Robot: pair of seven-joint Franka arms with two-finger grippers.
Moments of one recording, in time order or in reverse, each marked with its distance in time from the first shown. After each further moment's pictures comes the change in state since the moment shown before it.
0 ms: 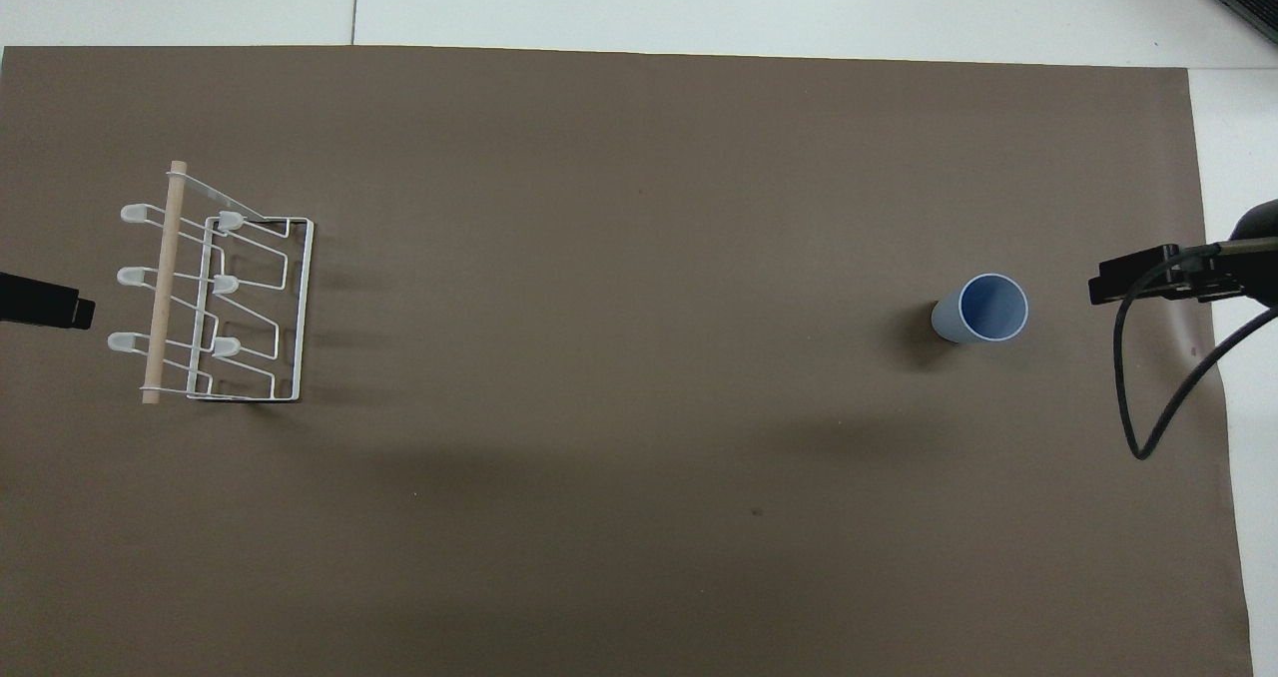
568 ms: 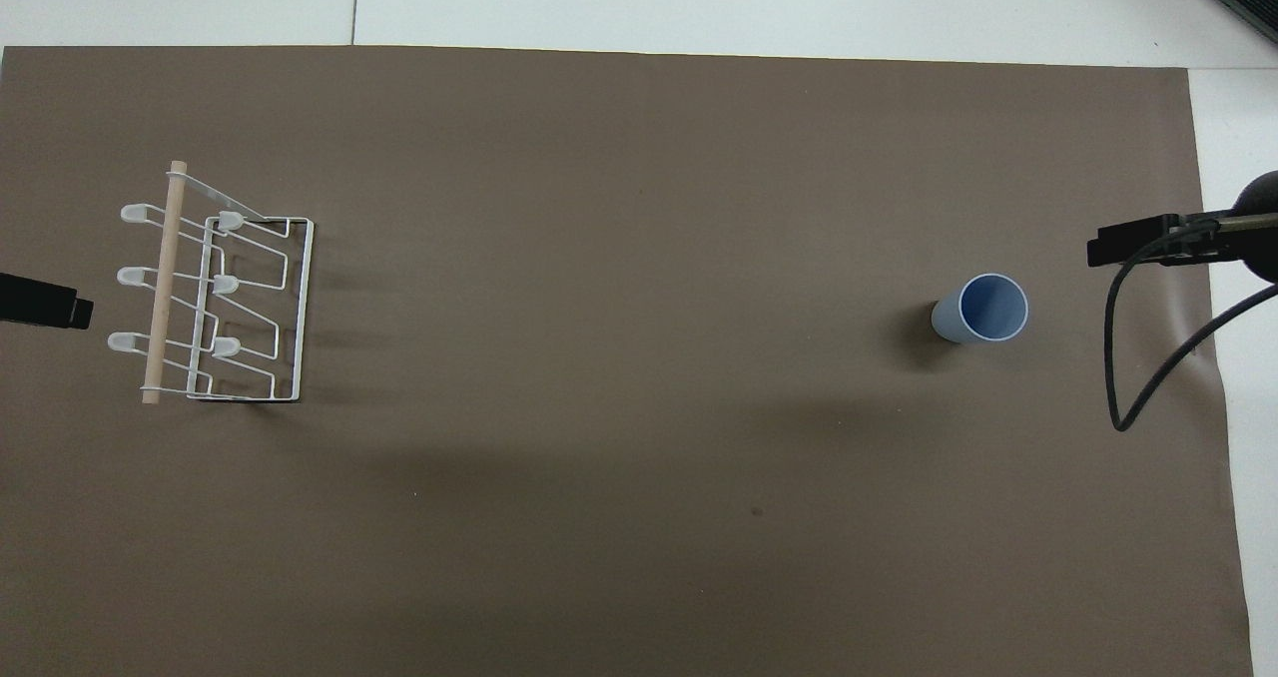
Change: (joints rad) left arm 0.000 0.000 0.003 0.000 0.000 0.000 0.000; right arm 0.001 0.000 0.013 -0.004 0.000 0.121 0.000
